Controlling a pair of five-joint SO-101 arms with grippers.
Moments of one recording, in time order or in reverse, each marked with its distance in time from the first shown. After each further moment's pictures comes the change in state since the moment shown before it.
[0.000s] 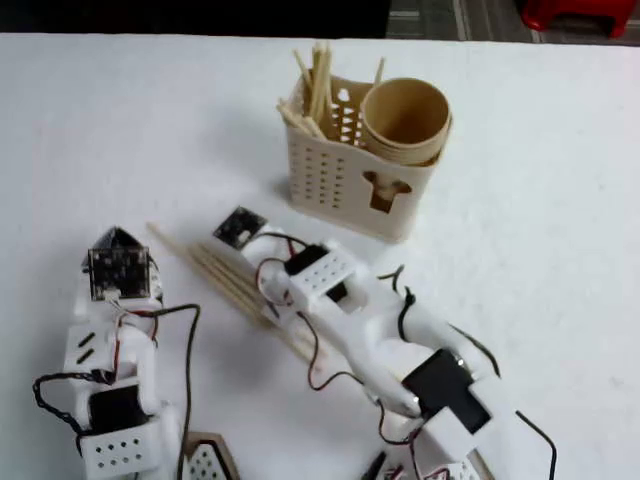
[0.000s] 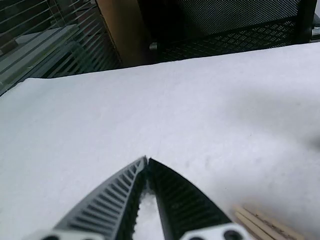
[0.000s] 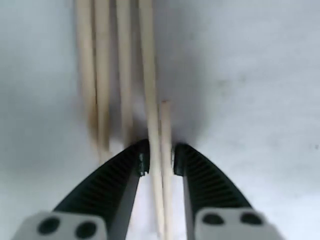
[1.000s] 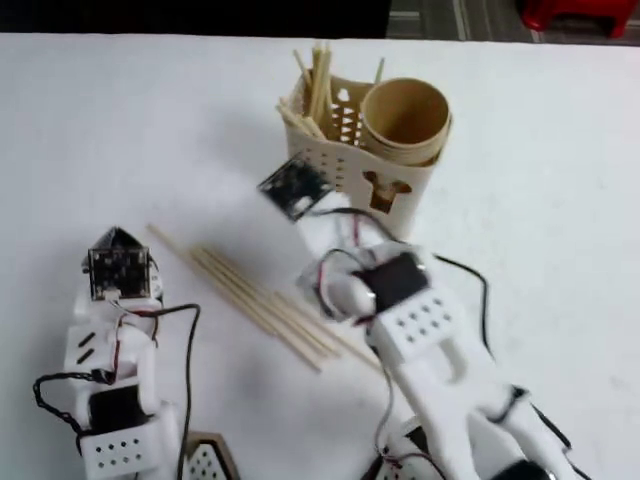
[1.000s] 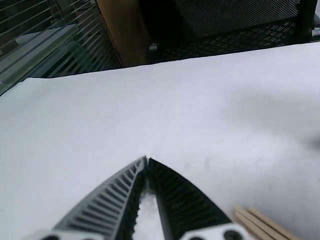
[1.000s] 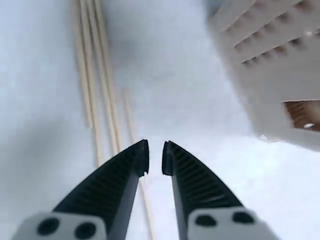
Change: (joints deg) left arm 0.0 0.0 0.0 0.0 0.0; right arm 4.9 -36.7 2.1 18.0 0.0
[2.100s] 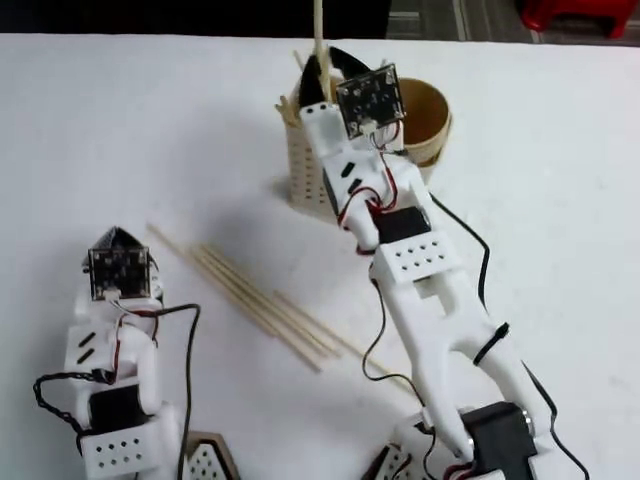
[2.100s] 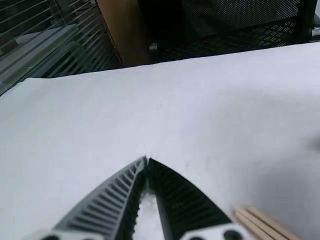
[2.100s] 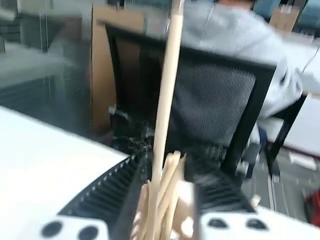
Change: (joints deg) left arm 0.0 0.0 0.0 0.0 0.0; right arm 13.1 14.9 -4.0 -73.3 -4.9
